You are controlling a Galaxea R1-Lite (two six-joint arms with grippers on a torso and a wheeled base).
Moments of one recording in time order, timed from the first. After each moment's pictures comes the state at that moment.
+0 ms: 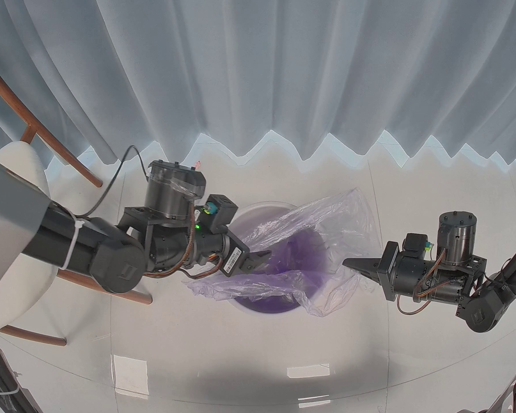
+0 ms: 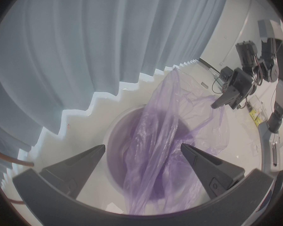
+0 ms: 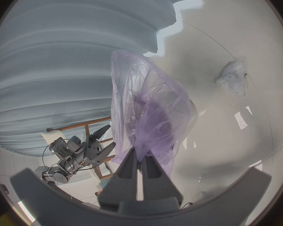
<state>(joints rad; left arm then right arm) -0.55 1.96 -1.08 -0.41 -0.10 0.32 0.40 1.87 -0.51 -1.00 0.44 0.97</state>
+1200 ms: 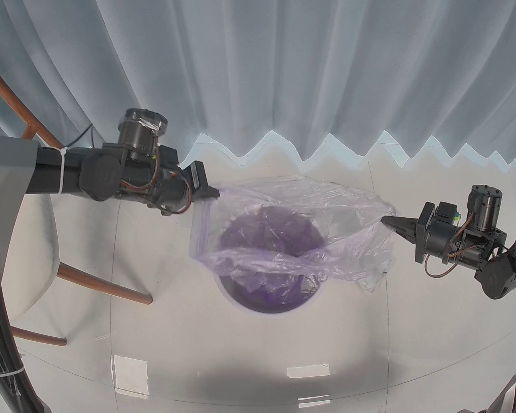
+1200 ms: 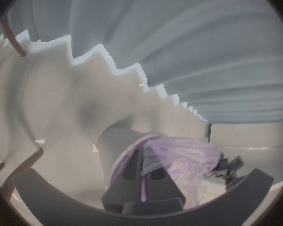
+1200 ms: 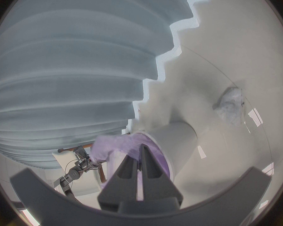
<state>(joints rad) -0.31 2.08 -1.58 0.08 -0.40 -0.55 0.15 1.87 -0.62 -1.01 0.60 1.02</state>
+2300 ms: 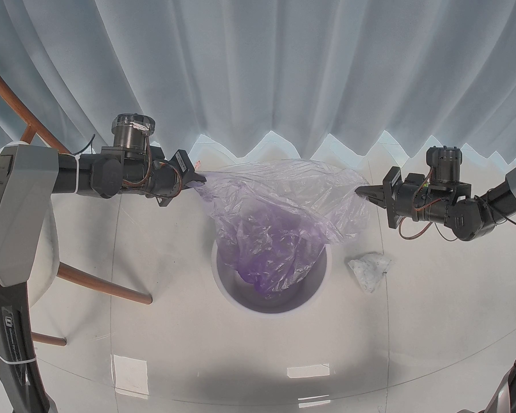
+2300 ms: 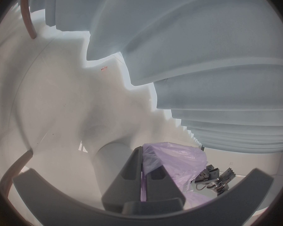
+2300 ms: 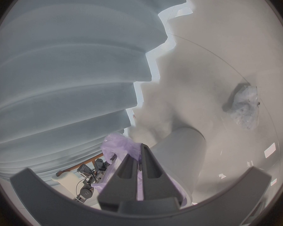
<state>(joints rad) -0.20 2.24 -1.75 -0.01 -0.45 -0.75 0.18 2.07 -1.18 -0.54 0.55 1.12</state>
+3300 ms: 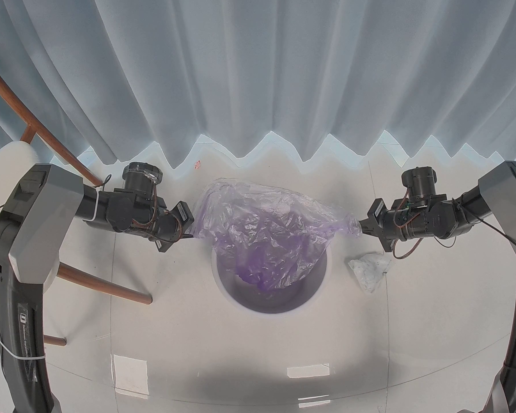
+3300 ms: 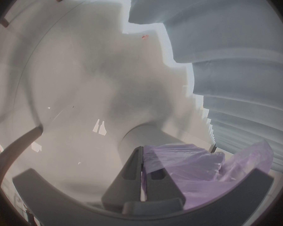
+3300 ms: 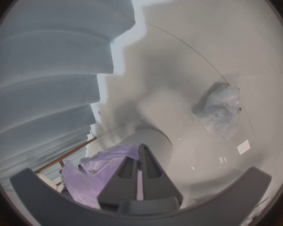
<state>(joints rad) -0.18 2.36 -1.61 -0.01 -0.43 -0.75 0.17 2.26 -1.38 -0.21 0.48 0.92</state>
